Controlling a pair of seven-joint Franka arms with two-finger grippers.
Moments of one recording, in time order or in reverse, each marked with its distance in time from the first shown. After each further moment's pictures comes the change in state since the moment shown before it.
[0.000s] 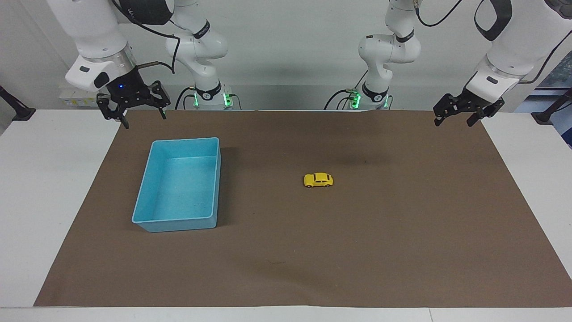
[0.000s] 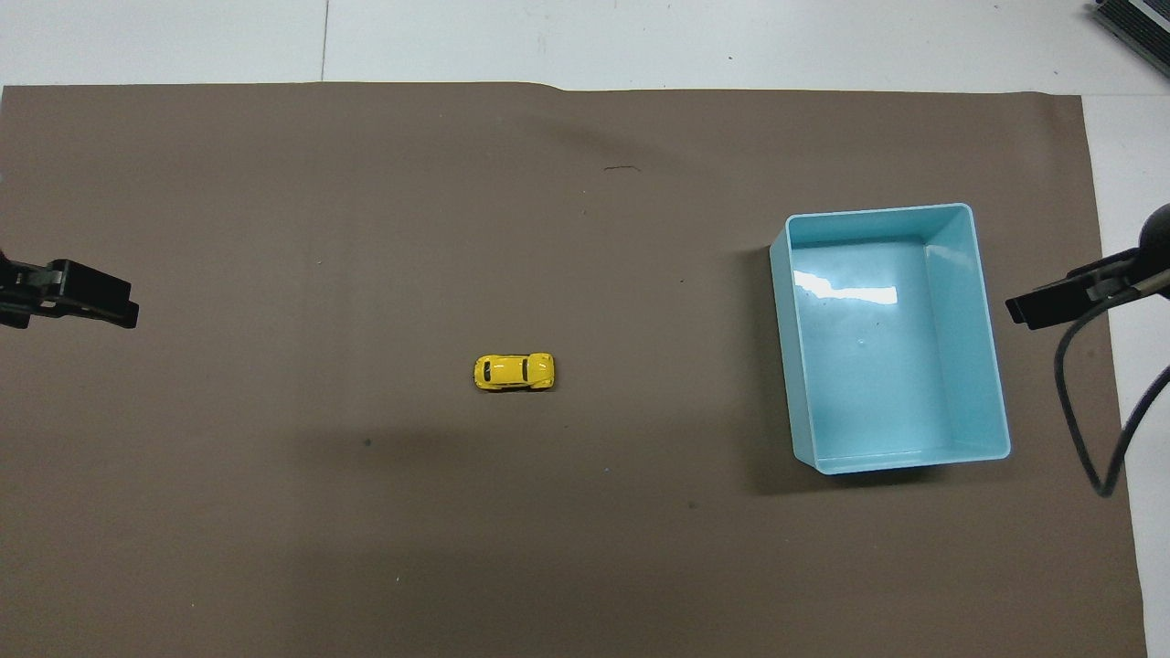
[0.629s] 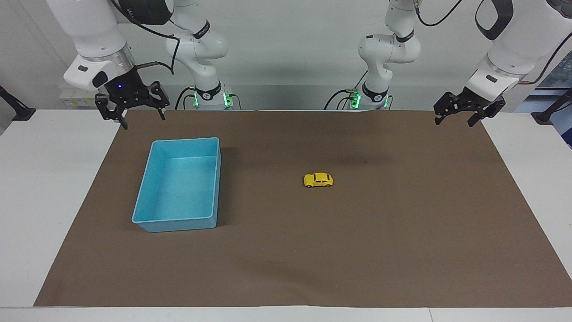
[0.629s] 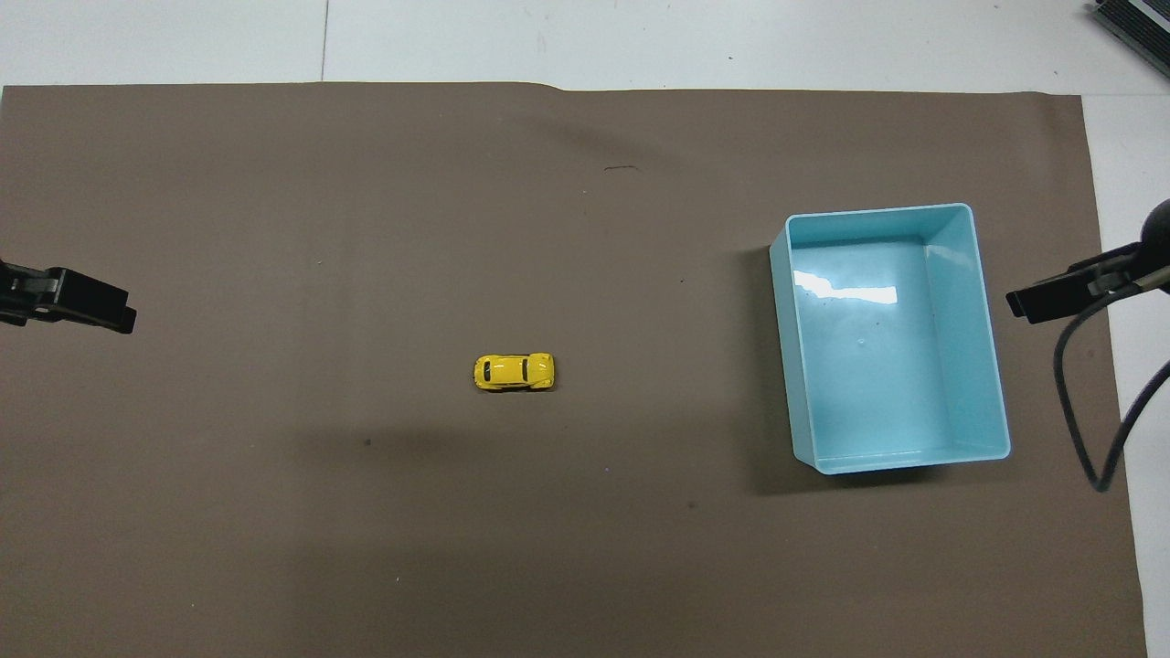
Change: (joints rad) left arm 0.001 -0.002 0.000 0.000 0.000 -0.004 0.123; right arm -0.002 0.000 0.005 0.000 0.001 0.023 0.000
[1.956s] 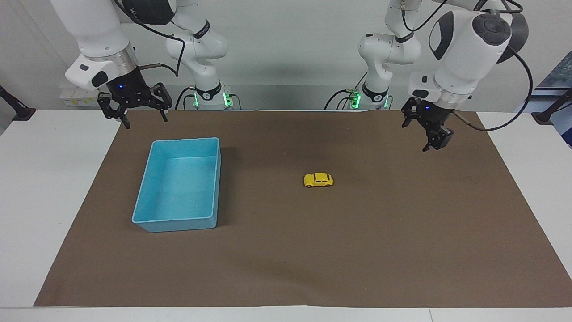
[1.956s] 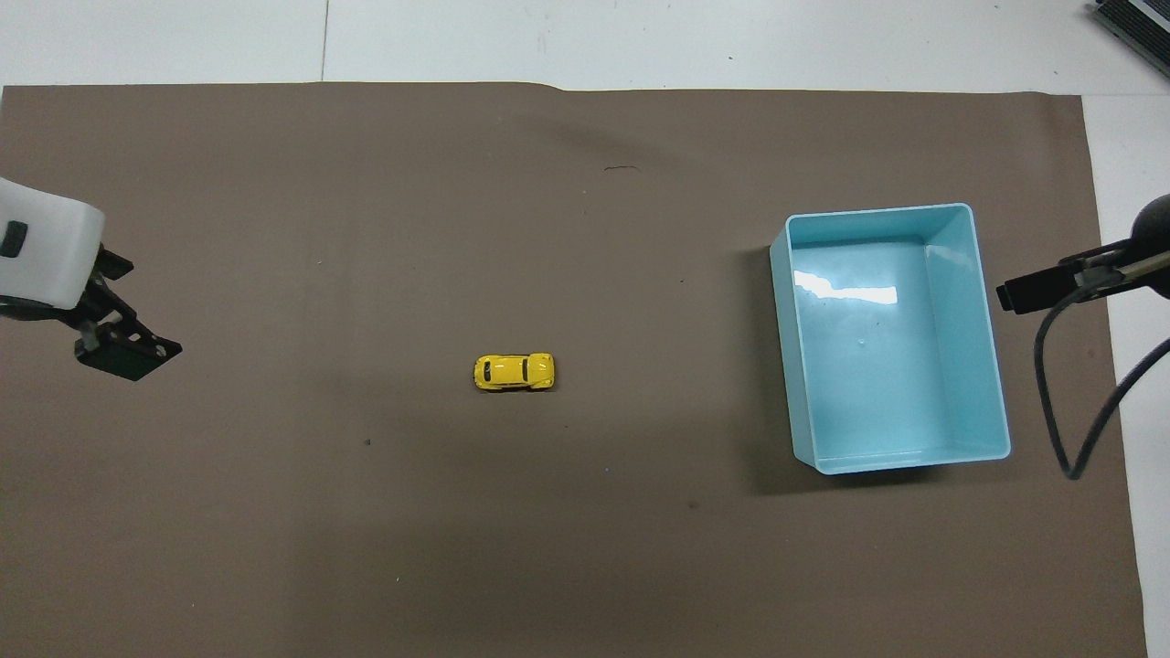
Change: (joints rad) left arm -0.166 0.001 -0.040 -0.159 0.000 0.186 0.862; right arm -0.001 0.000 0.007 0.000 0.001 0.002 0.102
